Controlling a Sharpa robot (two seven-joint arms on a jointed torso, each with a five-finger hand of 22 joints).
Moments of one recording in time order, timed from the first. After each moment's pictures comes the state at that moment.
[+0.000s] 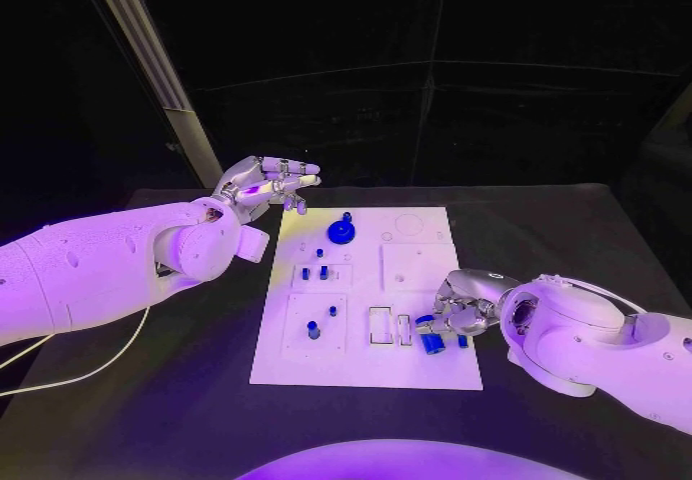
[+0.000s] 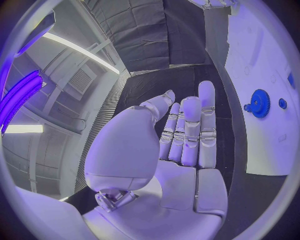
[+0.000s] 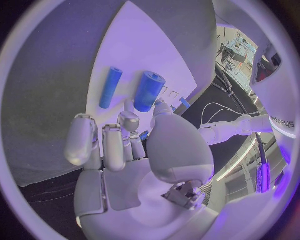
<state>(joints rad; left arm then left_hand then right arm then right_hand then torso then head) 1.29 -0.85 -0.16 1.42 0.02 -0.16 0.43 1.36 -0.13 0.43 0.00 0.05 1.03 0.18 0.11 0.07 1.08 0.11 0.22 0.07 1.21 0.03 1.06 0.55 0.18 1.20 0.12 0.63 0.71 1.06 -0.98 -0.05 1.87 -1.49 -0.13 -0.54 1.14 -0.03 -0.17 0.29 0.24 0.99 0.10 0.31 0.19 1.31 0.02 1.05 1.05 1.46 -0.05 1.43 1.25 0.09 1.41 0.05 1.35 1.16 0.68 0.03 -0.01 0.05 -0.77</state>
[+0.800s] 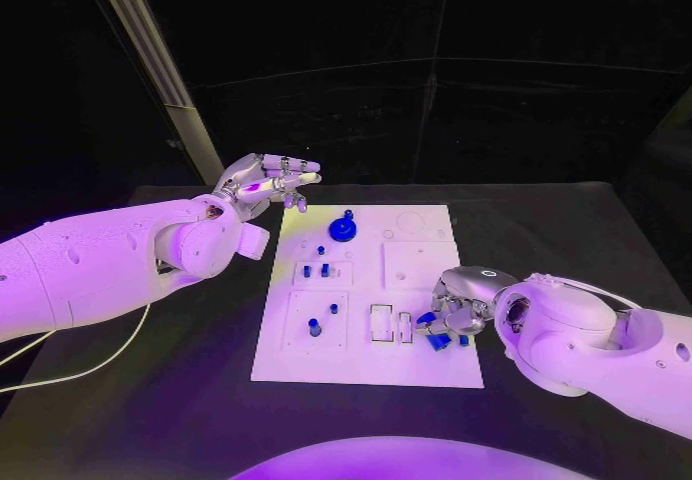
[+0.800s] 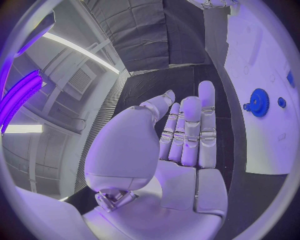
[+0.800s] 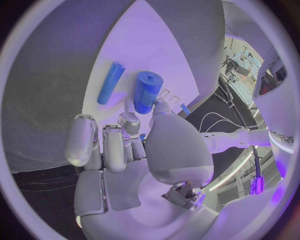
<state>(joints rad) 1.29 -0.86 -0.17 1.42 0.02 -0.16 0.43 1.36 -0.13 0.43 0.00 0.05 1.03 0.18 0.11 0.07 1.08 0.11 0.22 0.07 1.21 0.03 1.06 0.55 0.18 1.20 0.12 0.62 0.71 1.05 -0.96 -0.05 1.87 -1.60 -0.10 -0.56 1.26 0.00 -0.17 0.27 0.34 1.01 0.08 0.36 0.23 1.33 0.00 1.09 1.11 1.47 -0.06 1.43 1.26 0.09 1.41 0.05 1.35 1.17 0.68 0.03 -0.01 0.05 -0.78</state>
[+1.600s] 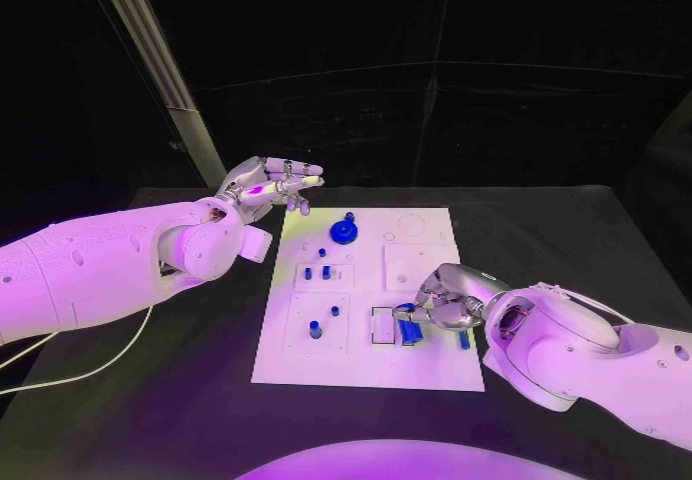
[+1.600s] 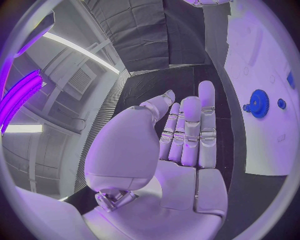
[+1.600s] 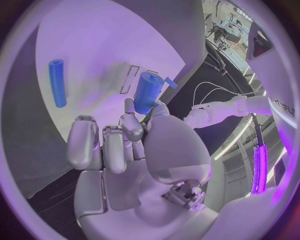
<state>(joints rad) 1.29 -0.85 -0.17 1.42 0.02 -0.16 0.43 1.36 -0.13 0.43 0.00 0.05 1.03 0.18 0.11 0.07 1.08 0.11 0.22 0.07 1.21 0.03 1.06 0.55 0.18 1.20 0.12 0.62 0.71 1.05 -0.94 -0.06 1.92 -1.39 -0.35 -0.55 1.23 0.06 -0.19 0.29 0.40 1.06 0.06 0.37 0.27 1.38 -0.02 1.13 1.17 1.47 -0.07 1.45 1.29 0.09 1.43 0.03 1.37 1.20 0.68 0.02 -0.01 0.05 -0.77</state>
